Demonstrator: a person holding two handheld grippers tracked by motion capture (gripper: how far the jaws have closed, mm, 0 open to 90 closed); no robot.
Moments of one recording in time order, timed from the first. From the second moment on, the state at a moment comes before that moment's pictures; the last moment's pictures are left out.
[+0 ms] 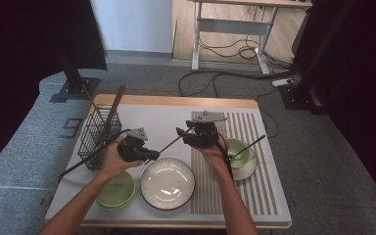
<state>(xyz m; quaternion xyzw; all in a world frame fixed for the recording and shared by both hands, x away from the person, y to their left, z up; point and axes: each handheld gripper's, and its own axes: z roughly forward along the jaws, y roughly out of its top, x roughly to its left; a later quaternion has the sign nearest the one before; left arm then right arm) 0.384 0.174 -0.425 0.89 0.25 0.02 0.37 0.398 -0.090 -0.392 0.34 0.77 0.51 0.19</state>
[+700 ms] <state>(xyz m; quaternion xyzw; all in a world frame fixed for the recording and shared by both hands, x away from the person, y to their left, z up) 0.384 0.176 -0.422 0.90 0.24 -0.01 0.37 0.392 -0.096 -0.399 0.26 0.83 0.46 0.17</state>
